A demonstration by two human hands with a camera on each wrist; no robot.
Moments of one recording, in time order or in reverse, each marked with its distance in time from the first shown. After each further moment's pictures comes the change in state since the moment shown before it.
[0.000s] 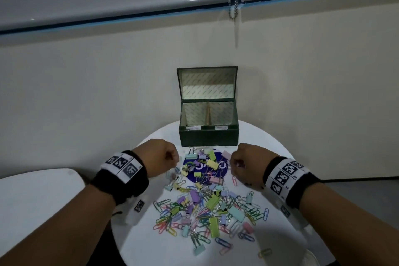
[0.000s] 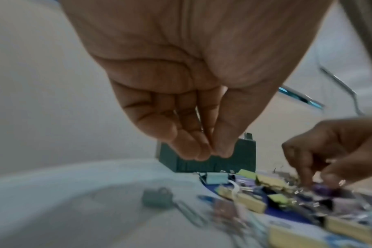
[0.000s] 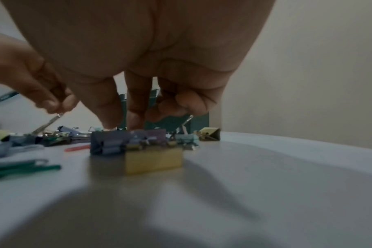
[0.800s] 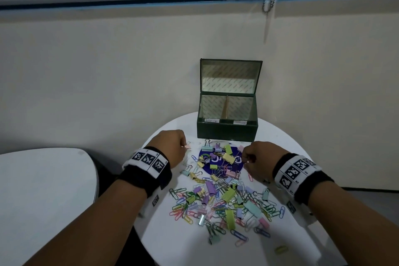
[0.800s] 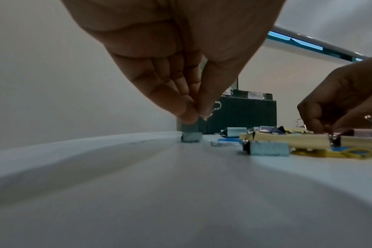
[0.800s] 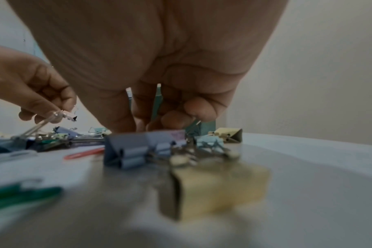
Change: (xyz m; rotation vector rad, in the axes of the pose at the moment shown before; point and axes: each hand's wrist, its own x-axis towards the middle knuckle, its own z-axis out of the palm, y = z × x) left_hand 0.001 -0.019 0.029 -0.096 0.232 -0.213; right_hand 0.017 -0.016 0.004 -0.042 -0.032 0.075
